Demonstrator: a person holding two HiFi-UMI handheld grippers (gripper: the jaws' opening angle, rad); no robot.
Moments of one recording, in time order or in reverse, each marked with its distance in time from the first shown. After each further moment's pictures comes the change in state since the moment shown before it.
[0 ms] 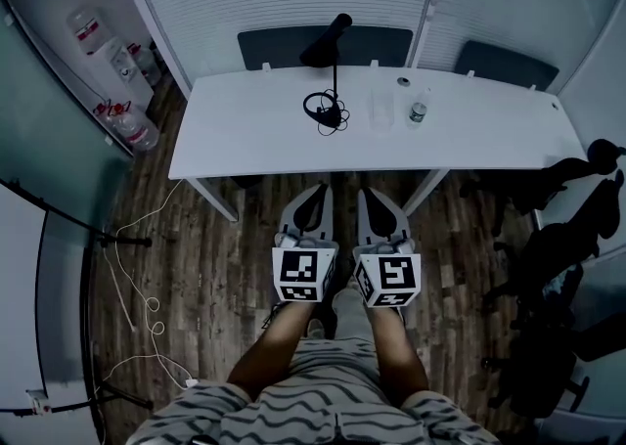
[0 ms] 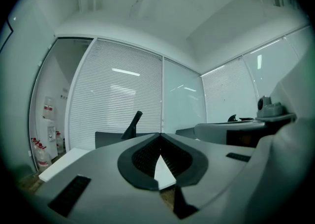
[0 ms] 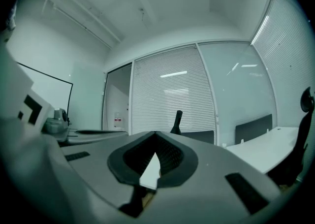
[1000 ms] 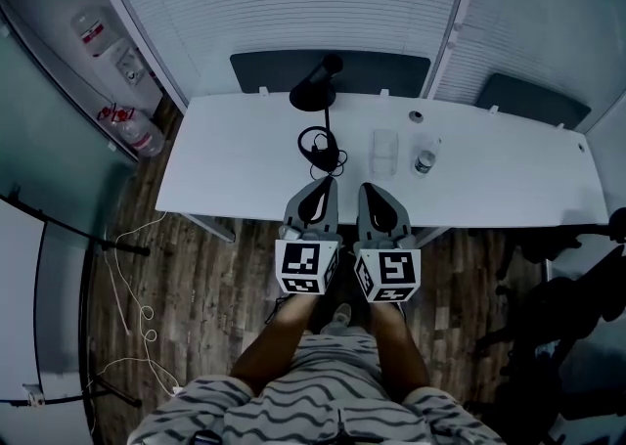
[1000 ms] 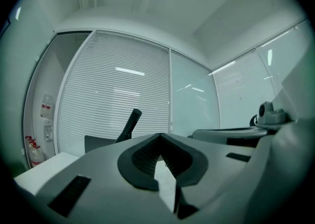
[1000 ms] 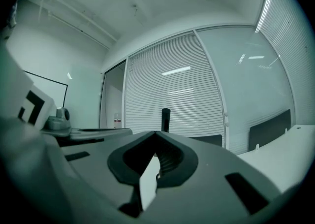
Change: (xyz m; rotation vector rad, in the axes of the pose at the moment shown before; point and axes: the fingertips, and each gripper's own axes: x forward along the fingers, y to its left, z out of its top) left arm 0.238 0.024 0.002 -0.025 -0.030 0.077; right arm 0.188 -0.150 -0.007 0.016 -0.005 0.094
